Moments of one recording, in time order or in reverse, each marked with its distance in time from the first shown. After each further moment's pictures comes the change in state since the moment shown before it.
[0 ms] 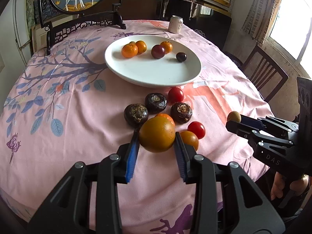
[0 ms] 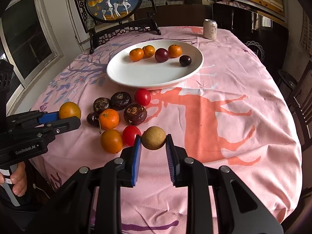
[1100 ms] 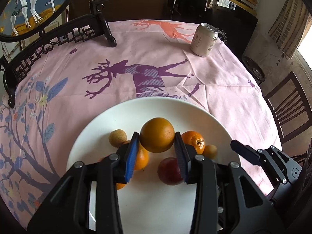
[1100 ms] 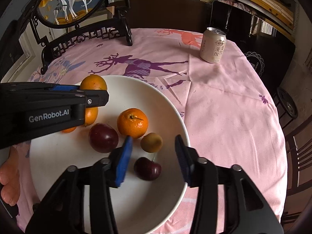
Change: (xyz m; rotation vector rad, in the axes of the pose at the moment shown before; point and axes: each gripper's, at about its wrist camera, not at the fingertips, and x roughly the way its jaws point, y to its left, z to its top) left arm 0.190 0.015 0.250 -0.063 0.127 0.049; right arm 0.155 -0.066 0.195 -0.052 0.056 -0.154
